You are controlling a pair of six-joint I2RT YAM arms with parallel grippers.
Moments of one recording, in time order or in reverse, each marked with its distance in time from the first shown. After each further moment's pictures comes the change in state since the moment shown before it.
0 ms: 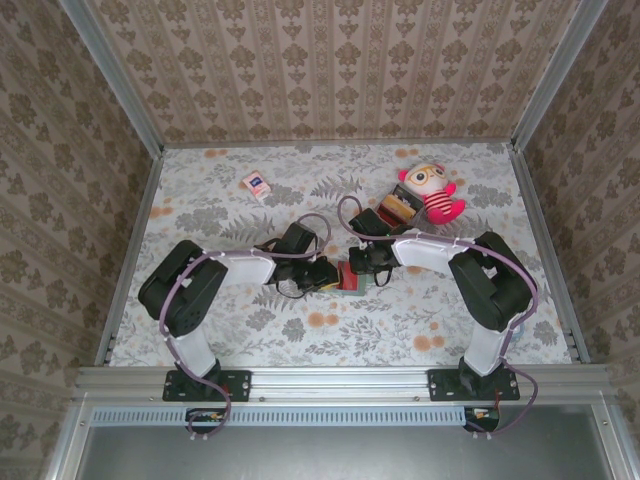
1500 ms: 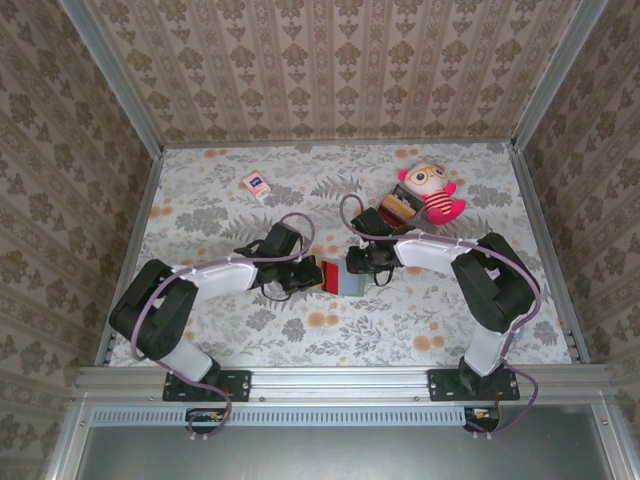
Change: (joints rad) left arm 0.050 -0.213 -0.075 -0.145 -0.057 0.050; right arm -0.011 -0.027 -0.015 0.030 -0.061 0.022
